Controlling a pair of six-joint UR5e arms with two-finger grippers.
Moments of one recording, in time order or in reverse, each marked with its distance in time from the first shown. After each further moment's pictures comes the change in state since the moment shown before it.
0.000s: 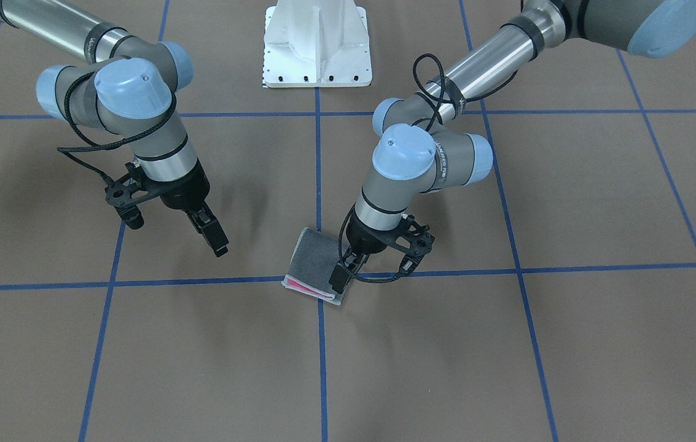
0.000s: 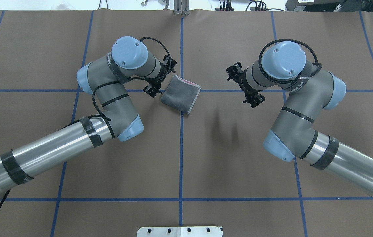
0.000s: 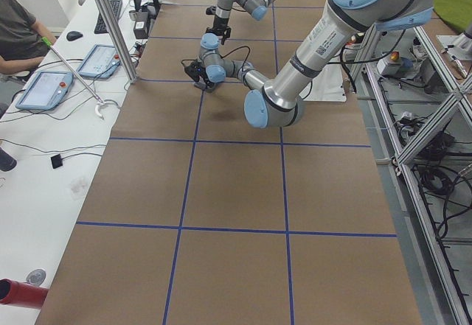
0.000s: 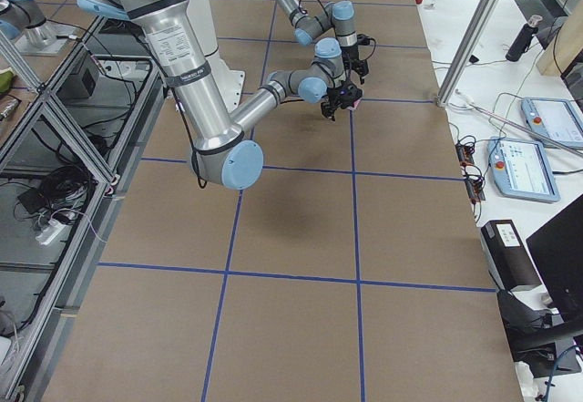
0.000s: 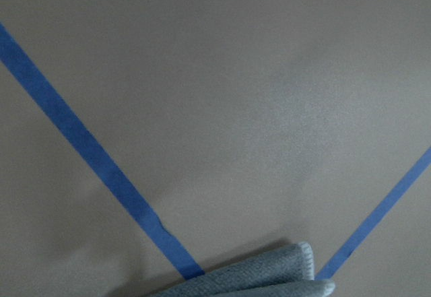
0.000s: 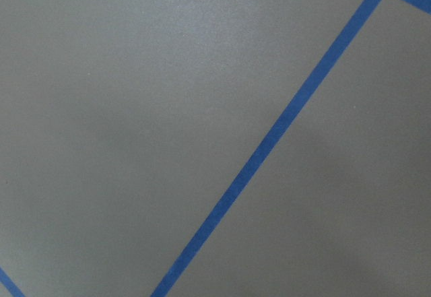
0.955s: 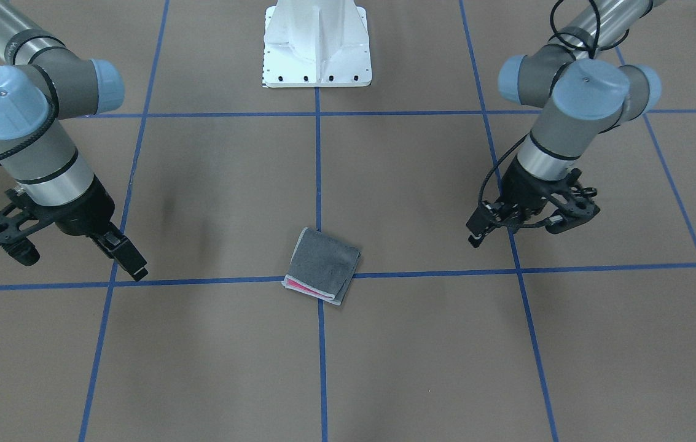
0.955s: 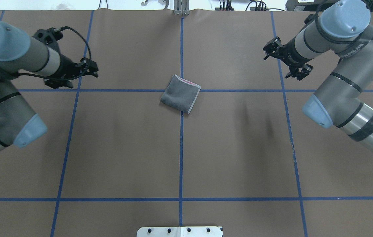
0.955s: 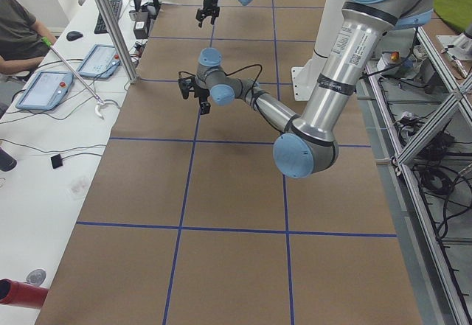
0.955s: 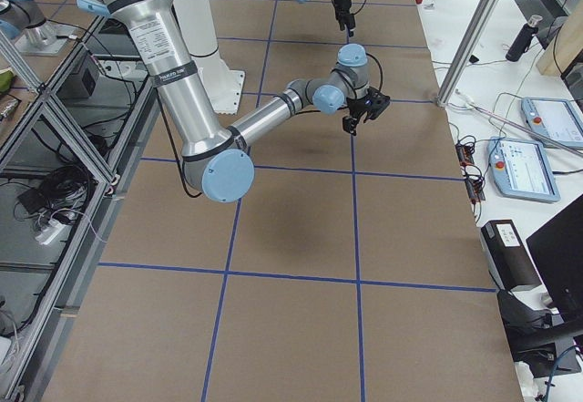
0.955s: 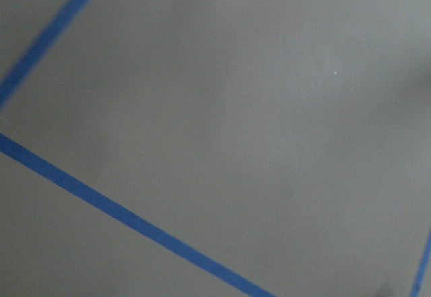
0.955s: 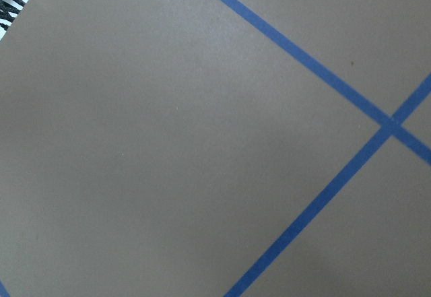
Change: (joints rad) left arm -0.197 0.538 -0.580 0.227 -0.120 0.828; right arm 0.226 -0.109 0.031 -0.016 0.174 -0.471
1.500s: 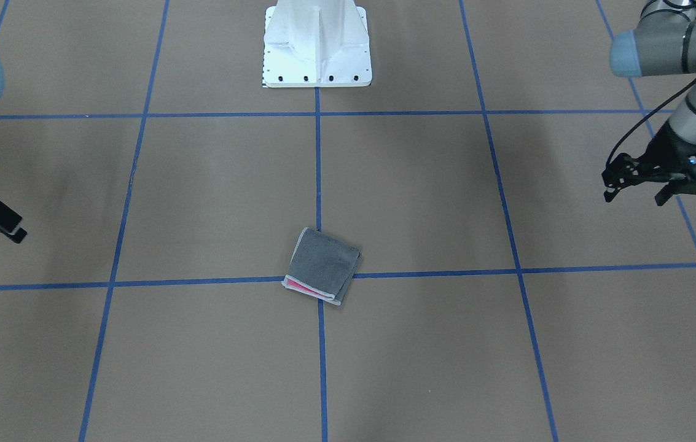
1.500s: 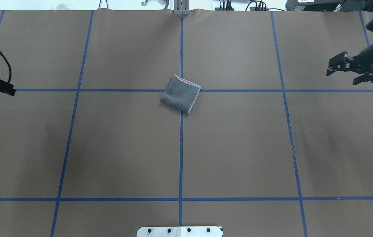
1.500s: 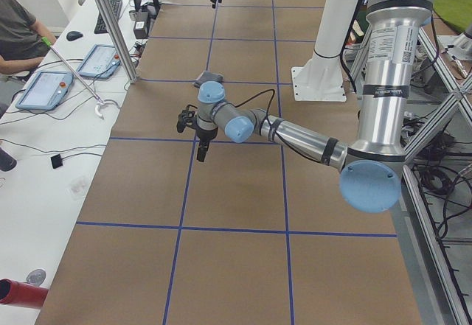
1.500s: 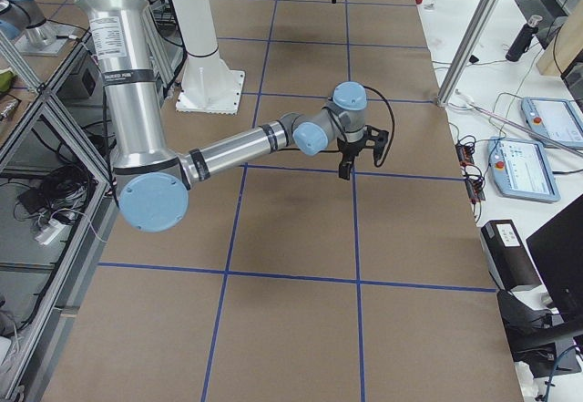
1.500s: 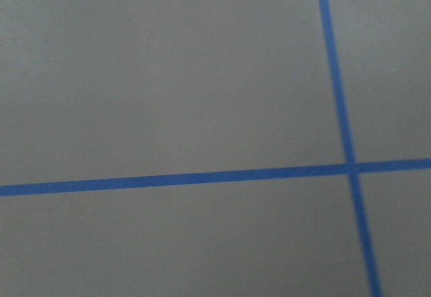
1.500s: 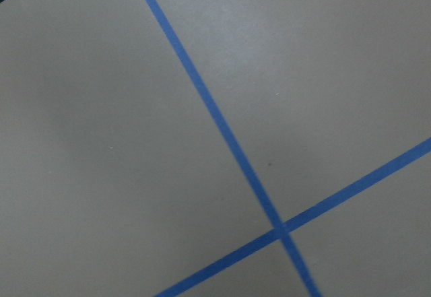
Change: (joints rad) left arm -0.251 0.321 -0.088 0.062 -0.142 0.804; right arm 0.255 -0.308 0.079 0.001 0.253 -0.694
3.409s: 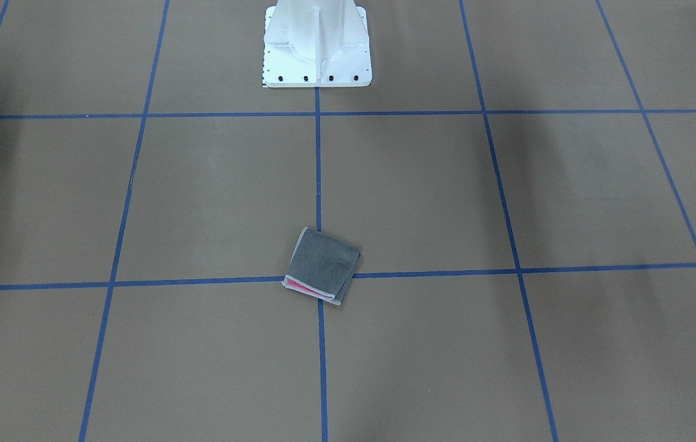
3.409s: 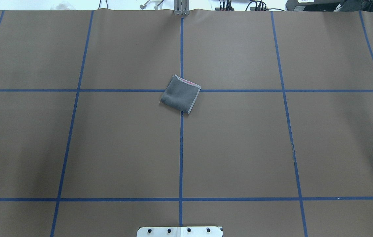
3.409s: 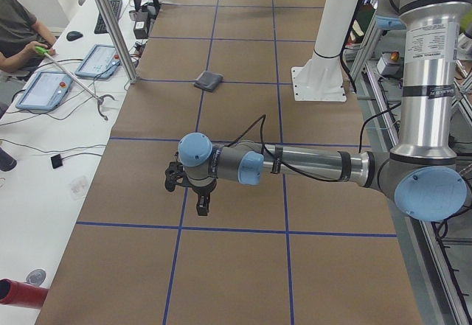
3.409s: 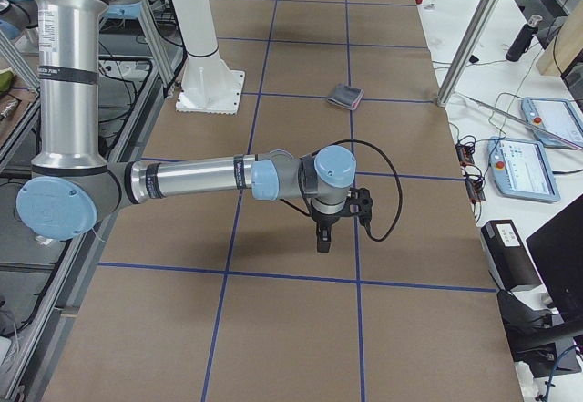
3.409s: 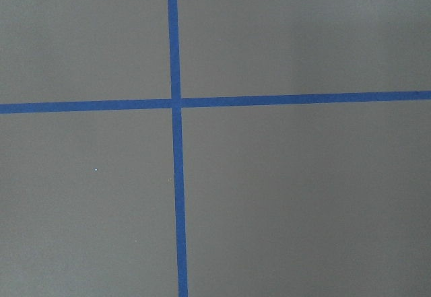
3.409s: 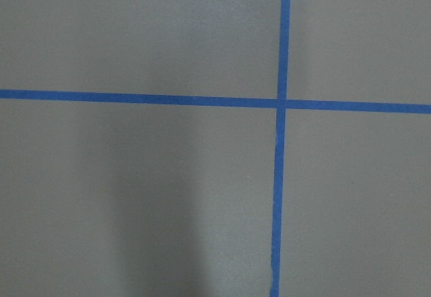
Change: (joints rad) left arm -0.348 0.047 0.139 0.222 -0.302 0.351; right arm 0.294 -0.167 0.008 -0.314 0.128 -0.799
